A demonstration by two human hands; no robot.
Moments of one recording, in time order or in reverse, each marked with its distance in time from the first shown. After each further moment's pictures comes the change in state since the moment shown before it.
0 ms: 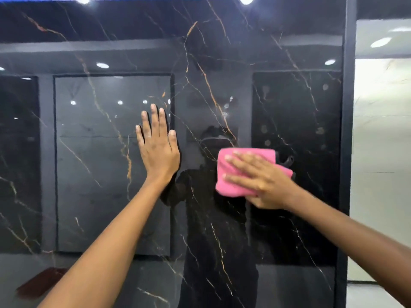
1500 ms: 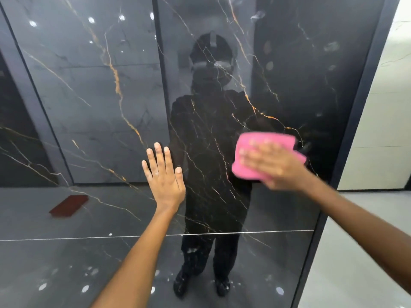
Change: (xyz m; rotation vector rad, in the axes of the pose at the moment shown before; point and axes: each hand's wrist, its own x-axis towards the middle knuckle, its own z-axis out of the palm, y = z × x) left_hand -0.262 -0.068 0.002 0.016 -0.221 0.025; right_hand -0.114 -0.121 0.036 0.099 -0.066 0.051
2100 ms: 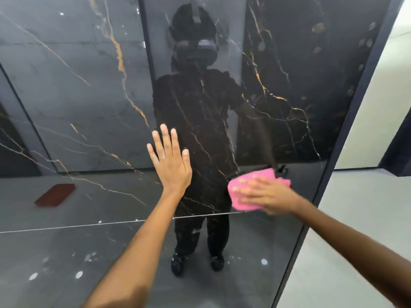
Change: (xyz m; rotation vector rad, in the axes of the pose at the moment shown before) left_hand 0.002 0.004 -0.005 -0.068 -0.059 -0.029; right_hand -0.053 -0.092 0.025 0.015 -0.356 -0.217
